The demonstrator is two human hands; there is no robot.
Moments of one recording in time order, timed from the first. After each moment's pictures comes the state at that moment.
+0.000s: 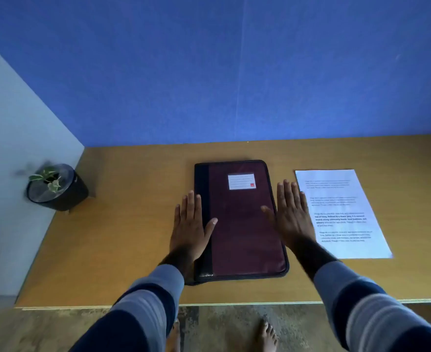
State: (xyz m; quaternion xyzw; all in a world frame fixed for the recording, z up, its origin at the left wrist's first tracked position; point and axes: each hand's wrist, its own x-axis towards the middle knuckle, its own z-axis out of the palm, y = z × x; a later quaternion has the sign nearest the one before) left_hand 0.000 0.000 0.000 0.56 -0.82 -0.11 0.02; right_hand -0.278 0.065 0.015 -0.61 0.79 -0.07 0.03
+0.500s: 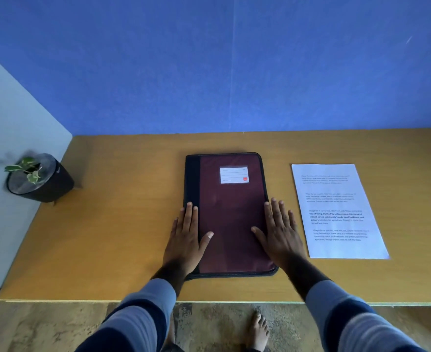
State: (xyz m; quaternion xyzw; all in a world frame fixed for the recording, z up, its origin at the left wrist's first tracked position) left_hand -0.009 0.036 -0.036 0.56 -0.82 -0.14 -0.02; right_hand -0.279 0.103 -0.031 -0.63 0.77 -0.01 0.10
